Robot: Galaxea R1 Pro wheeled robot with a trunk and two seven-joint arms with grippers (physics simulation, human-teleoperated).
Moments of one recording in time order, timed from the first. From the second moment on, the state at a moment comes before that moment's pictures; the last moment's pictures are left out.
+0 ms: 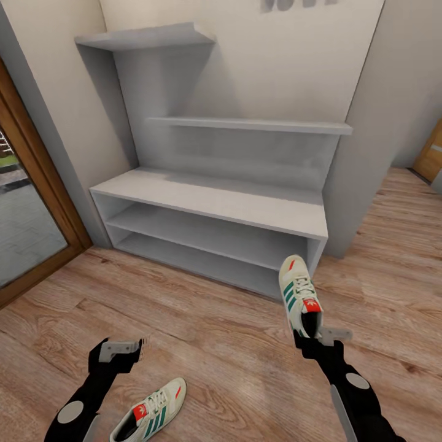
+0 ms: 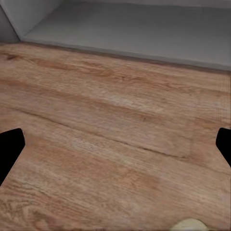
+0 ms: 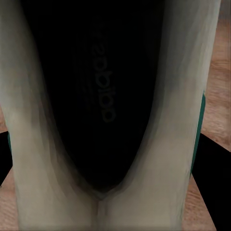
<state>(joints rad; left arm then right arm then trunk) -0.07 0.09 0.02 -1.39 -0.01 0.14 0.02 -0.18 0.00 -0.10 -1.38 0.00 0.34 0.01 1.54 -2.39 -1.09</state>
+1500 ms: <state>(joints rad) -0.07 0.16 0.11 -1.34 -0.01 0.11 0.02 -0.18 0.00 -0.10 -1.47 0.00 0.34 0.01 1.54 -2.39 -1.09</state>
